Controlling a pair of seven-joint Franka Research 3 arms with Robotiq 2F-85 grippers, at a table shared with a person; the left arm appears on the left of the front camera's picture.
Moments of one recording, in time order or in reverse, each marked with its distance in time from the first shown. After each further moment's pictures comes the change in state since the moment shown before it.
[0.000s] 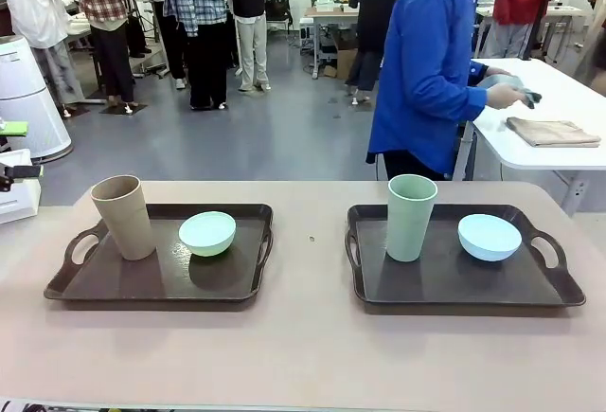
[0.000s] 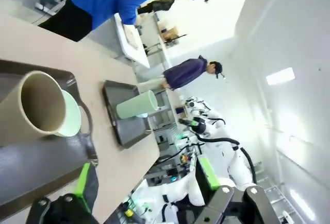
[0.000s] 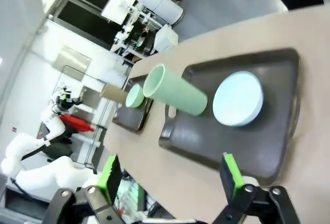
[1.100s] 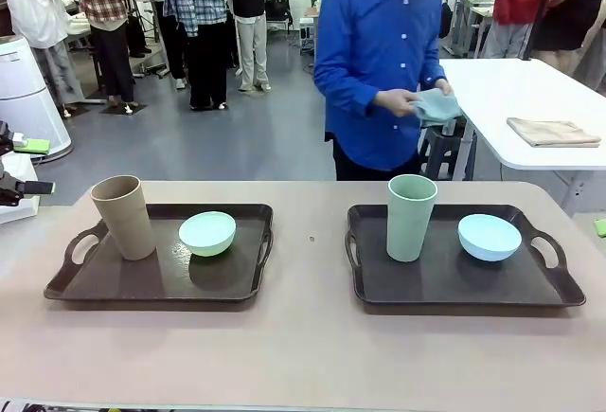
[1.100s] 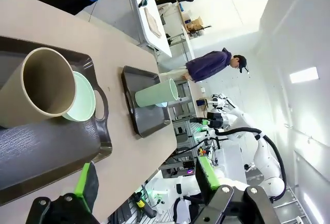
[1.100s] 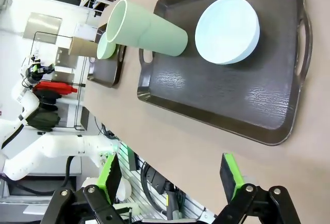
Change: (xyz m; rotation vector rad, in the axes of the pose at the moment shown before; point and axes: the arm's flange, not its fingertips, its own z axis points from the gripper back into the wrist) left arm -0.011 -0.012 -0.021 0.134 0.053 0.009; right arm -0.010 0.004 -0.037 -0.140 0.247 -0.070
